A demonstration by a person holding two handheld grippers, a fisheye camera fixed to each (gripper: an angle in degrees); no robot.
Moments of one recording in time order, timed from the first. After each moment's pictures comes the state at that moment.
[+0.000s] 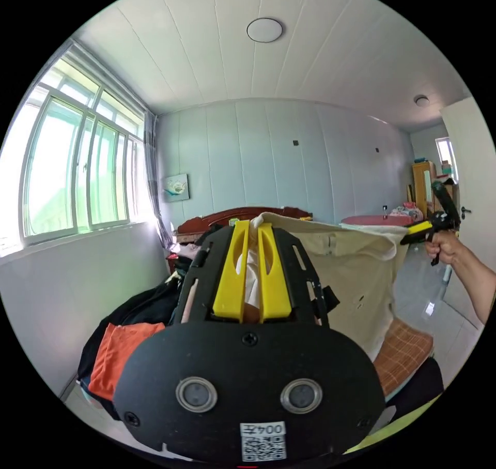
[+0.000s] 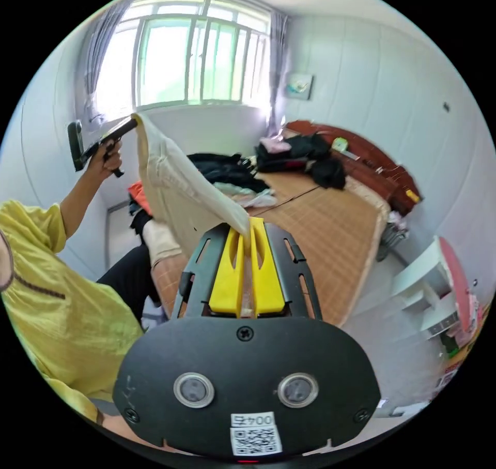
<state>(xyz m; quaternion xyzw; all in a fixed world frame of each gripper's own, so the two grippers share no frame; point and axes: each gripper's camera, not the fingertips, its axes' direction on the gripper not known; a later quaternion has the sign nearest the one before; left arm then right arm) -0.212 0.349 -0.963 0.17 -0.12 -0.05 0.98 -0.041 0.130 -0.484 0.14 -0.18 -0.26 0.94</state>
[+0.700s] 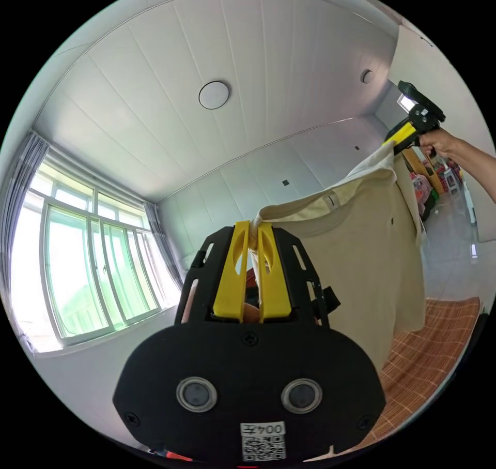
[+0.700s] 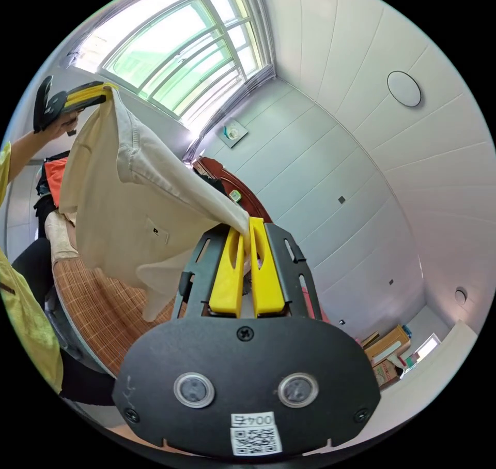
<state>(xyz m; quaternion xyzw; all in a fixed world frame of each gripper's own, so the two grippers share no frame) -0.122 0.212 -1.013 0.27 -0.20 0.15 0.93 -0.106 0.242 -0.752 0.29 0.14 -0.33 0.89</state>
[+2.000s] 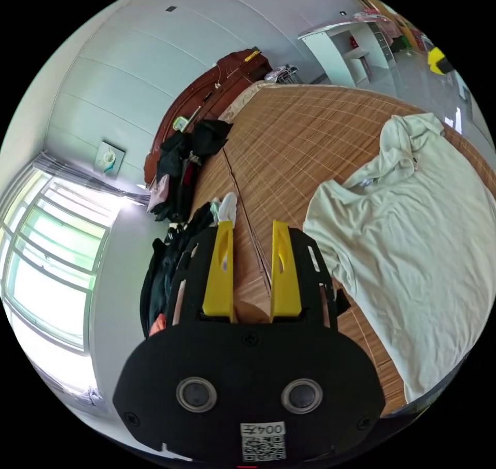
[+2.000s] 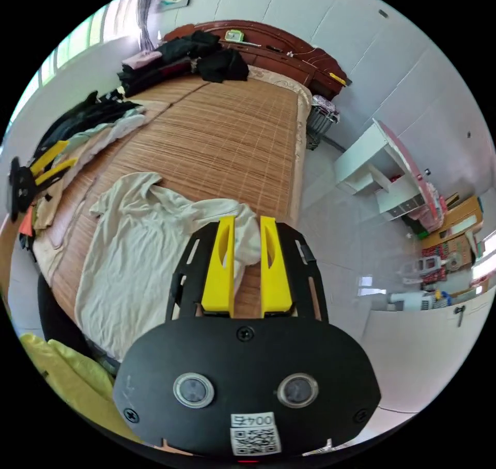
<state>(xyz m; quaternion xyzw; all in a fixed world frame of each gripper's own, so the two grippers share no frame) -0.136 0.103 -0.117 -0.29 -0.15 0.22 0.92 -0.093 0.146 -0.254 -0.12 -0.05 -0.09 0.99</state>
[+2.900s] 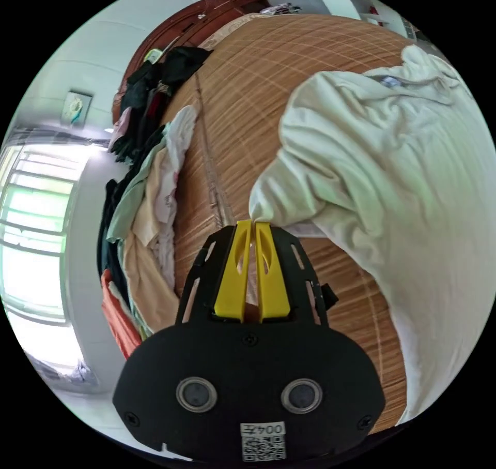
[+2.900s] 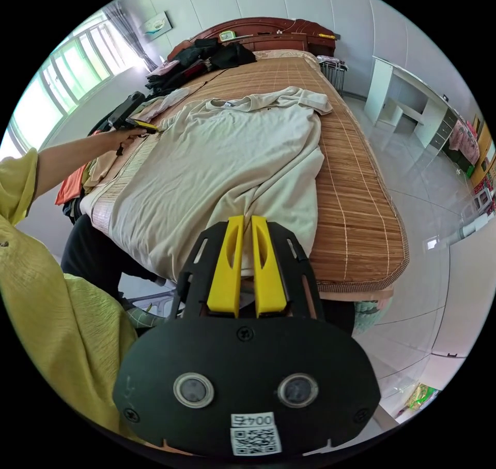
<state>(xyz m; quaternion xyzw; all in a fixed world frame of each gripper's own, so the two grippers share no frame) -0.309 0.119 0.165 -0.43 -0.20 0.15 0.87 -0.191 0.394 -0.276 -0.13 -0.15 0.03 0.98</state>
